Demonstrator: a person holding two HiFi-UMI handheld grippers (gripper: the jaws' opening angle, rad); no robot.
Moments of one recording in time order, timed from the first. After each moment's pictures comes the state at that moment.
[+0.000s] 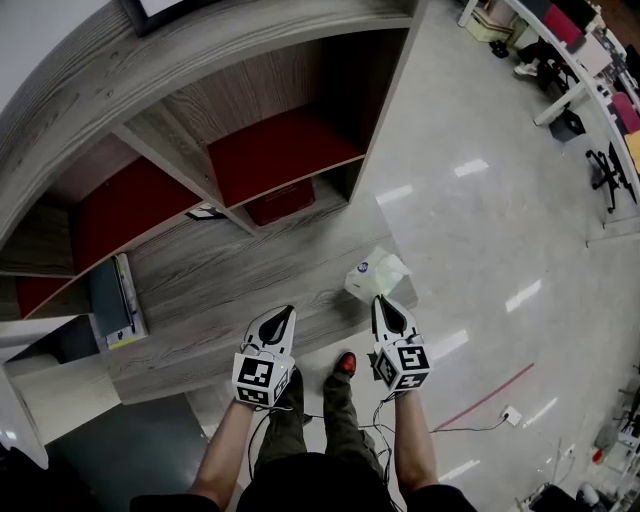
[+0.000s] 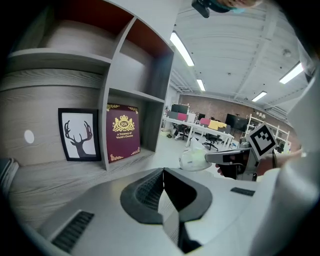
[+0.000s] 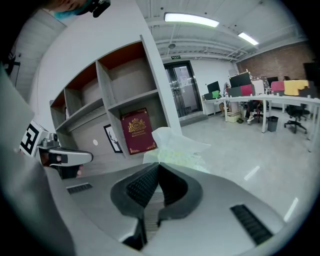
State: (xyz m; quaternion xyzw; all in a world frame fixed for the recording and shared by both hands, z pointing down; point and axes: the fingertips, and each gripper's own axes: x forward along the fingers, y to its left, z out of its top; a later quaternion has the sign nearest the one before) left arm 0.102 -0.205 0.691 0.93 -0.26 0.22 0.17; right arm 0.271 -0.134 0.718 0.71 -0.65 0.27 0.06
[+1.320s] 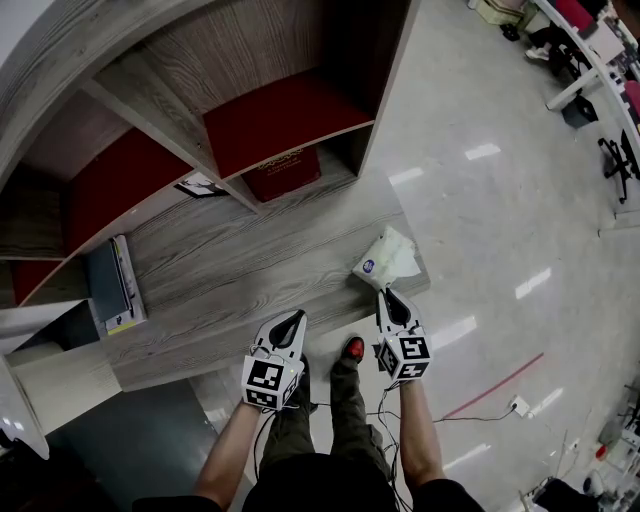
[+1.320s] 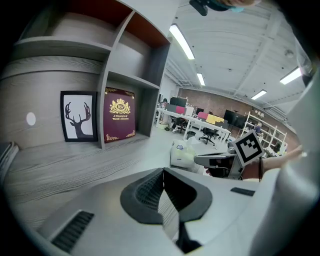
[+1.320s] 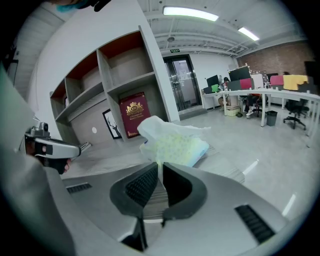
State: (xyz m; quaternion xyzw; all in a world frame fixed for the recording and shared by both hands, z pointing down) left arm 0.088 -0.156 0.731 0.92 -0.24 0.25 0.19; right arm 0.258 -0.106 0.788 0.70 -0.64 0.29 0.08
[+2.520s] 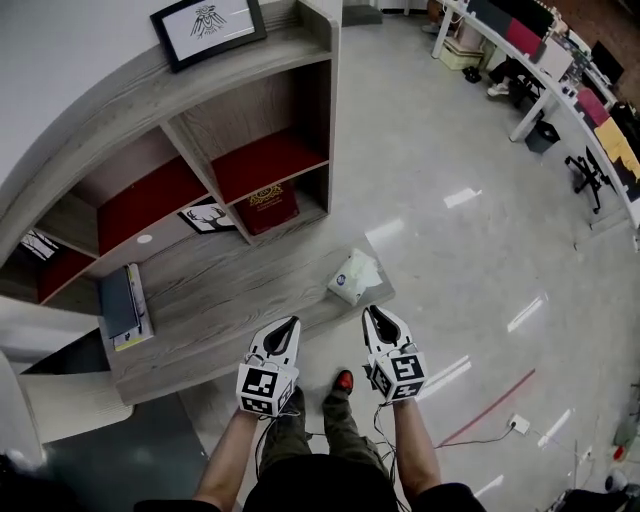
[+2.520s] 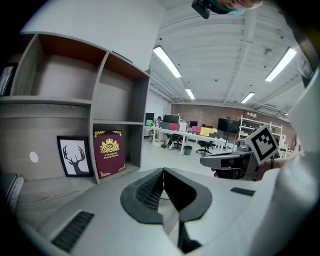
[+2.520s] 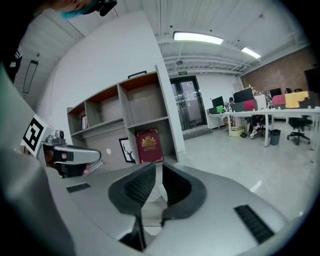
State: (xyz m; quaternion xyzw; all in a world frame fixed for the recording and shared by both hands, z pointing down) left arm 0.112 -0.125 0.610 0.95 -0.24 0.17 0.12; right arm 0.254 -0.064 0.634 0.71 -0.67 0.20 0.03
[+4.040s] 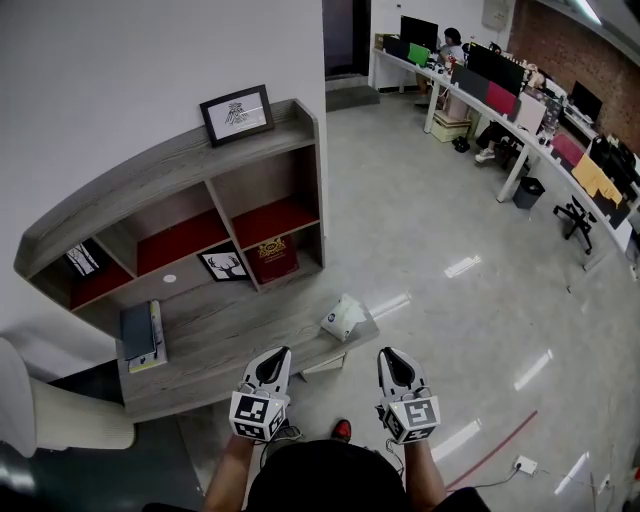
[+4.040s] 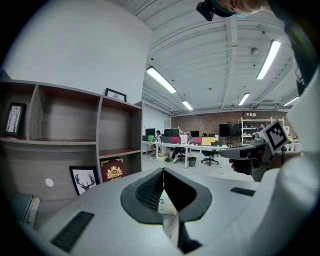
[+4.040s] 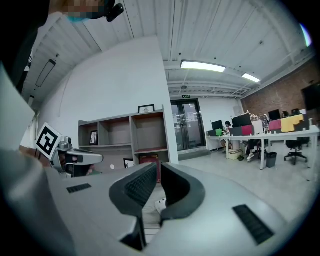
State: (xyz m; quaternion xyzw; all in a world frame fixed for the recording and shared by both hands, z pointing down) left arm 0.089 -0.077 0.508 0.96 -0.27 0.11 0.05; right arm 0.264 0.034 0.506 0.74 -0.67 0.08 0.01
